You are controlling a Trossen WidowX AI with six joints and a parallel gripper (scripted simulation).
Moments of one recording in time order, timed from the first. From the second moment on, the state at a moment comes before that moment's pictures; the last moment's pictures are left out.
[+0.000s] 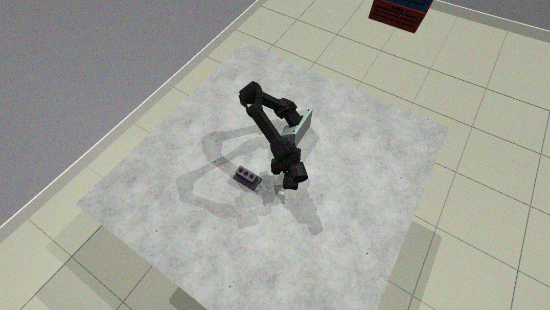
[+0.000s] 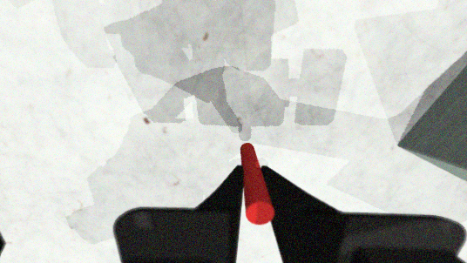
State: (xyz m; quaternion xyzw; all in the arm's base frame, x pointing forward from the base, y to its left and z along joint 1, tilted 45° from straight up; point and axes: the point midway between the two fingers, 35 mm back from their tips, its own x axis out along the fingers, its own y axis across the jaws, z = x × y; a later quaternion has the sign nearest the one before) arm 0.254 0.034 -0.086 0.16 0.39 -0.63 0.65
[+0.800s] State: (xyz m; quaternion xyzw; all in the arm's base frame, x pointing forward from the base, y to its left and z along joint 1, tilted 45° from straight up) arm 0.268 0.063 -0.048 0.17 0.39 -0.63 0.65
